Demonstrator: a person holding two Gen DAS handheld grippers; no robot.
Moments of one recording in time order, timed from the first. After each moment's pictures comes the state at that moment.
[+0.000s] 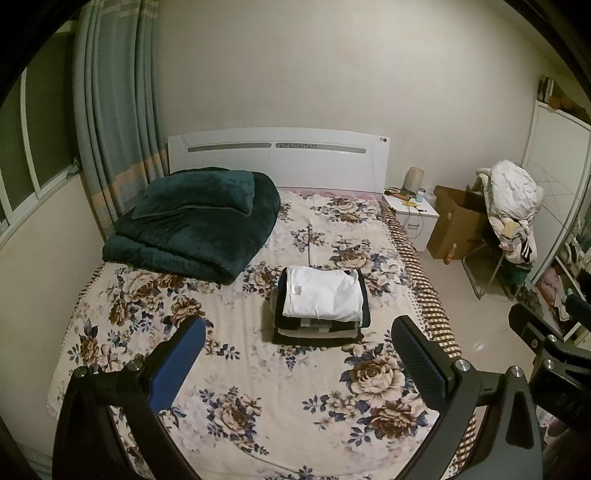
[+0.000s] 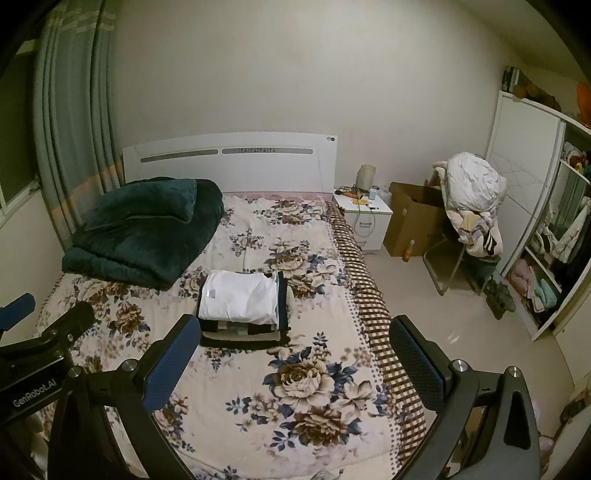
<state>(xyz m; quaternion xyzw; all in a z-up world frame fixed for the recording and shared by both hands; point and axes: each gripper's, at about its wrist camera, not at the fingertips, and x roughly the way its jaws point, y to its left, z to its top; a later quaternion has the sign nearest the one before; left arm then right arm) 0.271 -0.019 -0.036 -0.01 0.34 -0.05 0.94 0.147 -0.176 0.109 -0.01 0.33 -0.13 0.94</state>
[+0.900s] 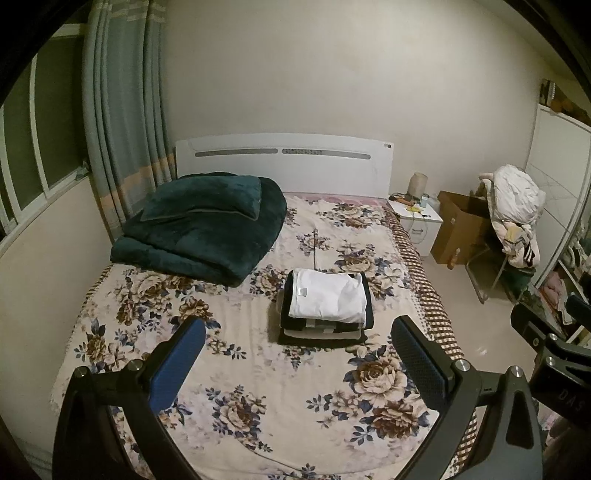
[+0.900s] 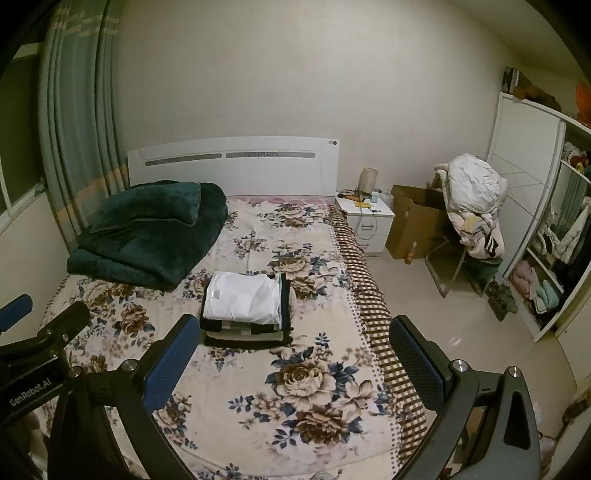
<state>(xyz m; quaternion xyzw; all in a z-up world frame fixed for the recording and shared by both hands) 0.257 -0.020 -0.024 -0.01 0.33 -0.03 0.94 0.135 -0.171 0.119 -0.01 0.33 -0.12 0.94</state>
